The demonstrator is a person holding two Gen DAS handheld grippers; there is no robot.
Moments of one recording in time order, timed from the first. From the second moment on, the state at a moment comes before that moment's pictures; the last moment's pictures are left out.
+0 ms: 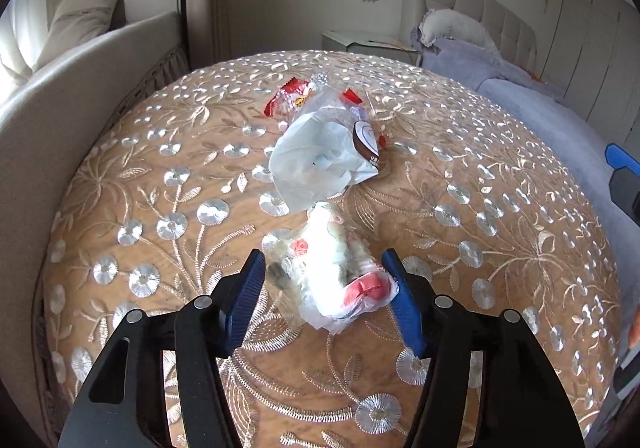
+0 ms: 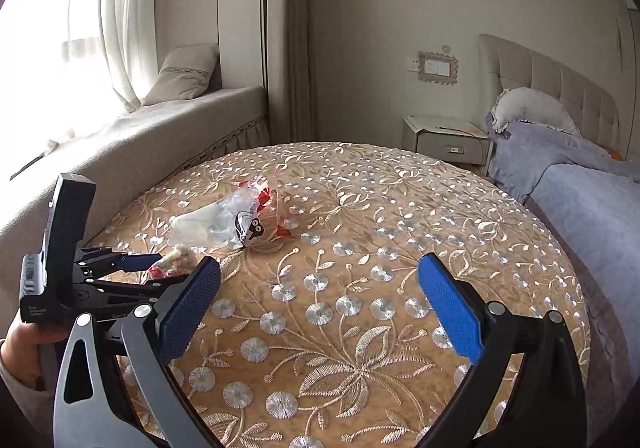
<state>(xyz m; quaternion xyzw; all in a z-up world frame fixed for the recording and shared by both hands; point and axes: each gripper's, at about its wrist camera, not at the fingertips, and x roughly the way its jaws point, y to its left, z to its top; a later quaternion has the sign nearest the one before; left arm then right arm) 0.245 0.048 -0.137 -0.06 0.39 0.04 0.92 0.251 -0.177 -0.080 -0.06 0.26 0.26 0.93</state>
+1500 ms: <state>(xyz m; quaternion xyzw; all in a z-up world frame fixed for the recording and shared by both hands) 0.210 0.040 -0.111 0.00 0.34 -0.05 0.94 0.334 -0.082 -0.097 -0.12 0.30 0.40 0.86</state>
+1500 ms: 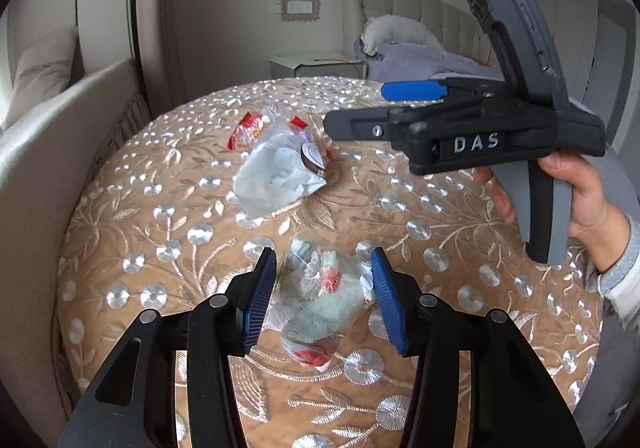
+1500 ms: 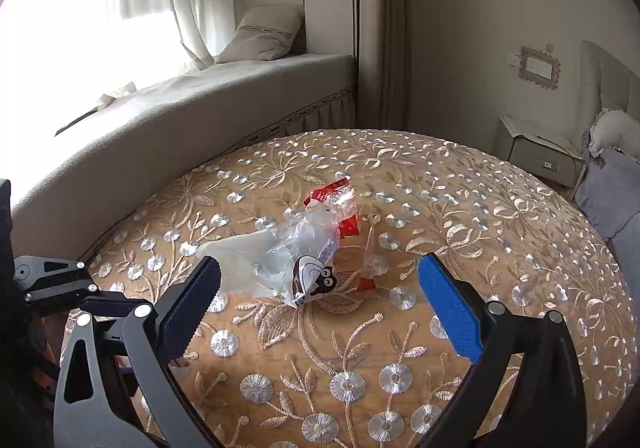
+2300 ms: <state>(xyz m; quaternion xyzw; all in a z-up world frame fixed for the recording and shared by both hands) 0.231 0.080 -0.094 -0.03 0.31 -0.01 0.95 0.399 -0.005 -0.143 -0.15 0.35 0.49 0.79</state>
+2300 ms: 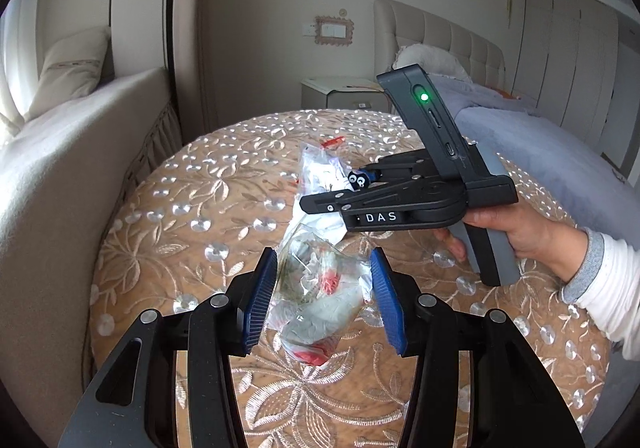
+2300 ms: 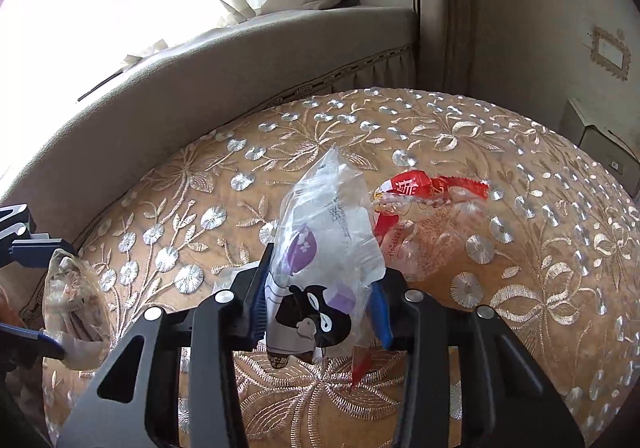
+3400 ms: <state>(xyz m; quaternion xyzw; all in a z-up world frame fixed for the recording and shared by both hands) 0.162 -0.042 -0.049 0.04 0.24 -0.11 0.96 0.183 -0.229 -0.045 -0.09 0.25 0.29 0.92</state>
